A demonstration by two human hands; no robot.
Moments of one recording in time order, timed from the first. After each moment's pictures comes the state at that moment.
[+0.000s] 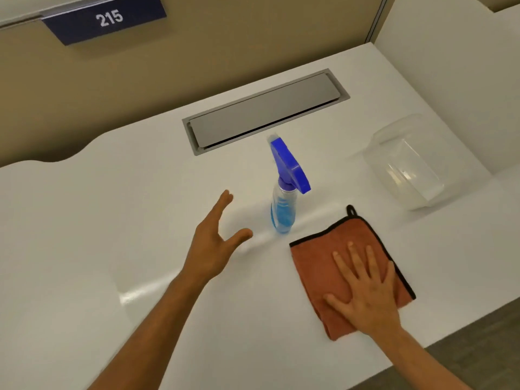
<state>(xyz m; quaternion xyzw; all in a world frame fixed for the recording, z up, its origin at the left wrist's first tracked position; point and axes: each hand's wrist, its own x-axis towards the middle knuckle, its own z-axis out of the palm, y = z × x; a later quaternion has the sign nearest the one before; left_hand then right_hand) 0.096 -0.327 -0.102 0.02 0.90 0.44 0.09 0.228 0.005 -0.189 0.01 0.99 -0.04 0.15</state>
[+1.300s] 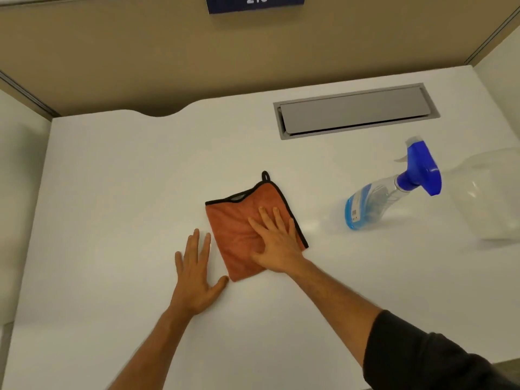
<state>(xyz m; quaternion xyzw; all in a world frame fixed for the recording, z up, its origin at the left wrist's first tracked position) 0.247 -0.534 -0.175 -0.05 0.95 0.28 0.10 0.127 -0.317 -0.160 -0.21 0.93 -0.21 0.22</state>
